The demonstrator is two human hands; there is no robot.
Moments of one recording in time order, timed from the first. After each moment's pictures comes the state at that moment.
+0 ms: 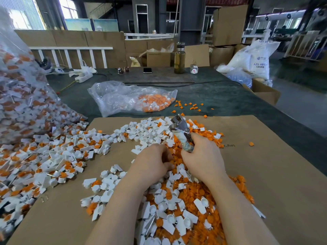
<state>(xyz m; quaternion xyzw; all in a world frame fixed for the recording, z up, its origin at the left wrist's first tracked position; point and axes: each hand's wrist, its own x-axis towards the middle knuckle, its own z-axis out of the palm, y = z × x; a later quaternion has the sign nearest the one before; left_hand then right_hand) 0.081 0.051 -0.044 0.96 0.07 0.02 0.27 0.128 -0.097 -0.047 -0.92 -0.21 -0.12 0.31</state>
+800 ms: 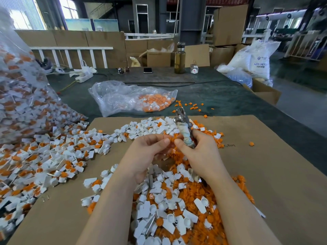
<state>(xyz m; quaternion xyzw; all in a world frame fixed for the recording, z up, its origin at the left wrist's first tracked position) 0.070 0.060 -0.029 0.66 0.11 0.05 0.75 0.124 -0.095 -0.038 -0.83 -0.21 -0.08 0.50</state>
